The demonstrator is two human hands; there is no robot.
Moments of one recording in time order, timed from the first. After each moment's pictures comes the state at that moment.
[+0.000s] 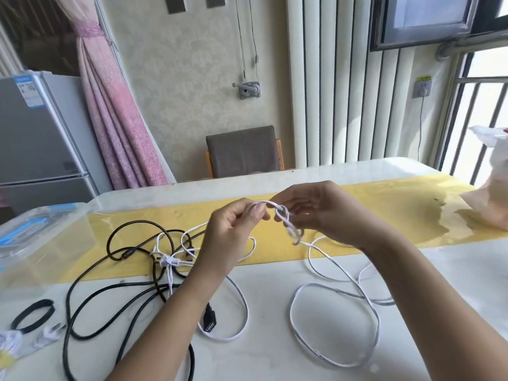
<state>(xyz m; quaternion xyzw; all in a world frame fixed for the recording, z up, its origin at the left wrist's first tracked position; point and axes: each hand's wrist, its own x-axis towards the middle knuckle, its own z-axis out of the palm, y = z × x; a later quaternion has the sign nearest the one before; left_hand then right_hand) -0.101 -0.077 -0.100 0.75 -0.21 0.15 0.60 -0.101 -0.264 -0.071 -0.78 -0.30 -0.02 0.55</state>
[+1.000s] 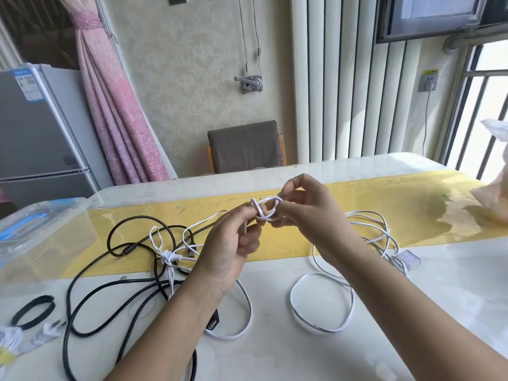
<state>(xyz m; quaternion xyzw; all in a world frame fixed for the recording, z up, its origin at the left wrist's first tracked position) -0.104 -0.080 -0.102 0.58 -0.13 -0.02 0.80 -0.105 -0.218 -0.084 -0.67 -0.10 -0.09 0.73</state>
